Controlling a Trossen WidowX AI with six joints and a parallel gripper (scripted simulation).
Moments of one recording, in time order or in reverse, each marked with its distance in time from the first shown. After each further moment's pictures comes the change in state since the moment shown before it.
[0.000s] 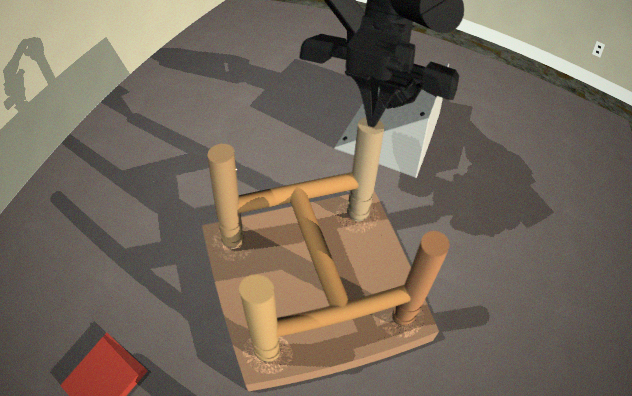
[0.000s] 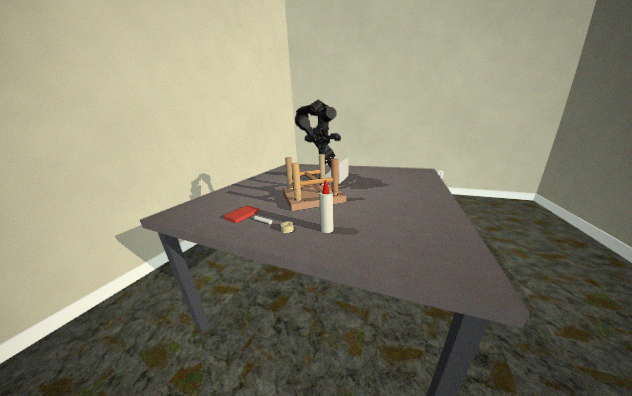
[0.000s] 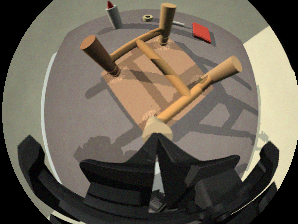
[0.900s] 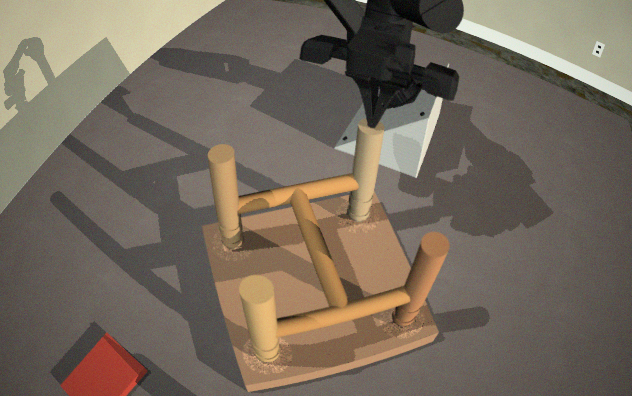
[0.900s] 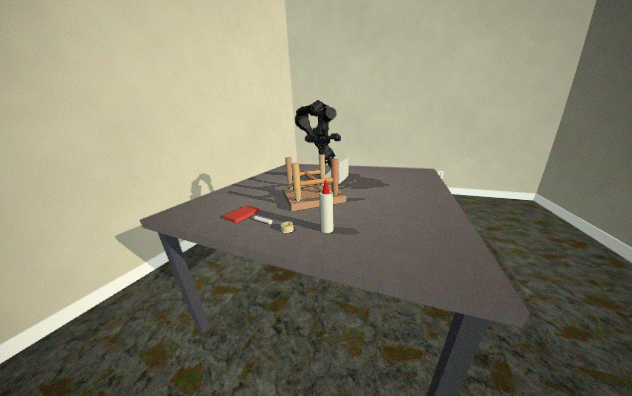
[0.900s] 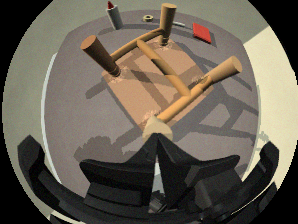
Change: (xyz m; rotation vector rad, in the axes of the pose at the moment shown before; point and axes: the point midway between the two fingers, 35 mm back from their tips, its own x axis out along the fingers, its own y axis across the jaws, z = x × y) arm 0.001 0.000 0.000 0.000 -0.006 0.003
